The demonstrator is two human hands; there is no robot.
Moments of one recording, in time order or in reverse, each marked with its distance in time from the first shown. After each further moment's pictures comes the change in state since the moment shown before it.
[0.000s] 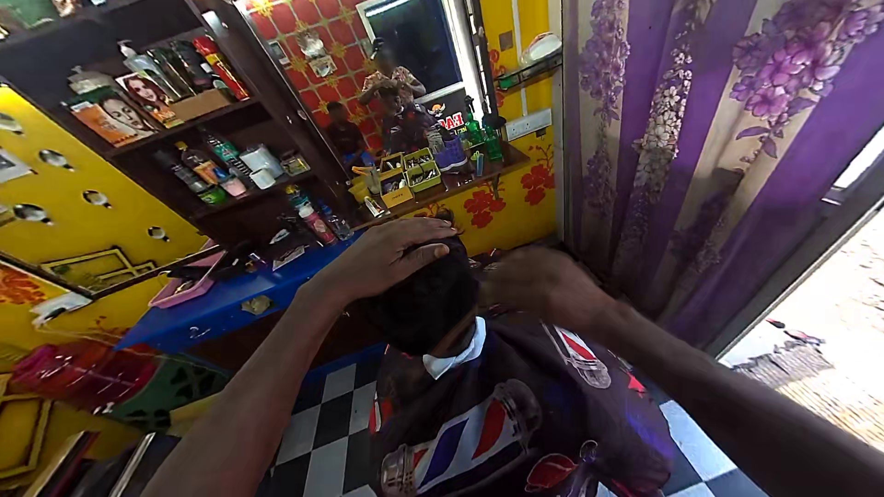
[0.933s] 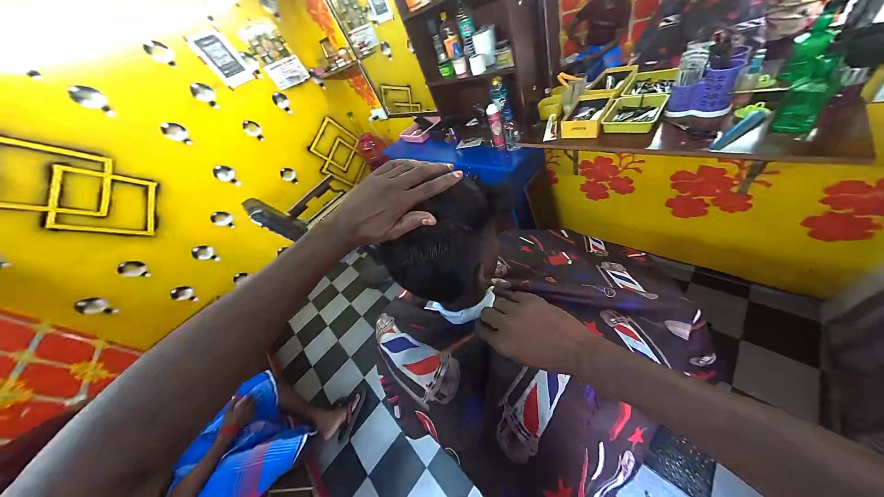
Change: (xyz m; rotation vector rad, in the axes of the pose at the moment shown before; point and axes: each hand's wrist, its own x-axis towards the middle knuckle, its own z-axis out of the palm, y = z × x) left_hand -0.006 0.057 -0.014 0.634 -0.133 -0.550; right_hand -0.021 0.102 0.064 0.397 -0.253 -0.659
